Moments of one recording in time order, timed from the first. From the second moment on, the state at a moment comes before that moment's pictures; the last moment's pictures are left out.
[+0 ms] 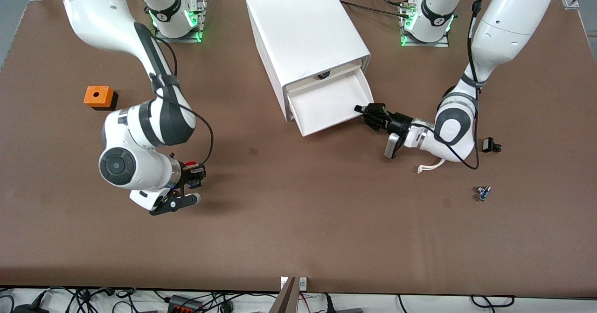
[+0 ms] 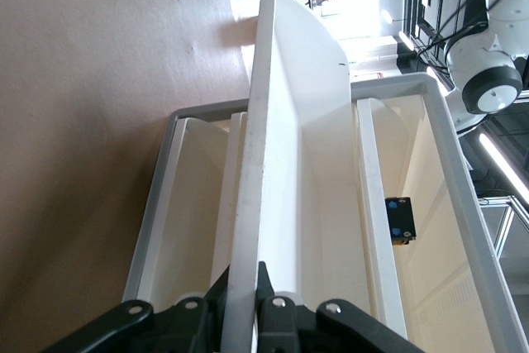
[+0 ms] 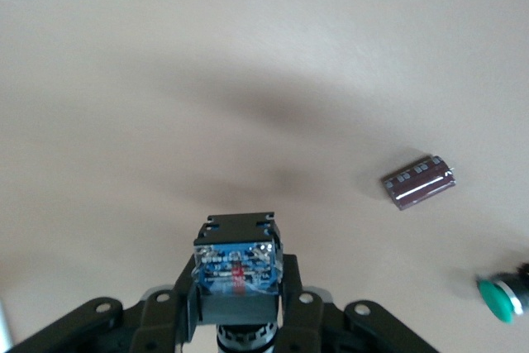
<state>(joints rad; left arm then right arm) -0.02 0.66 -0.13 -1.91 -1.14 1.60 1.12 0.31 0.76 -0.01 -1.11 0.07 1.76 -0.03</state>
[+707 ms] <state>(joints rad) 0.02 0.58 -0.12 -1.82 -0.98 1.55 0.77 0.60 0.69 0.00 -1.04 0.08 1.77 0.17</state>
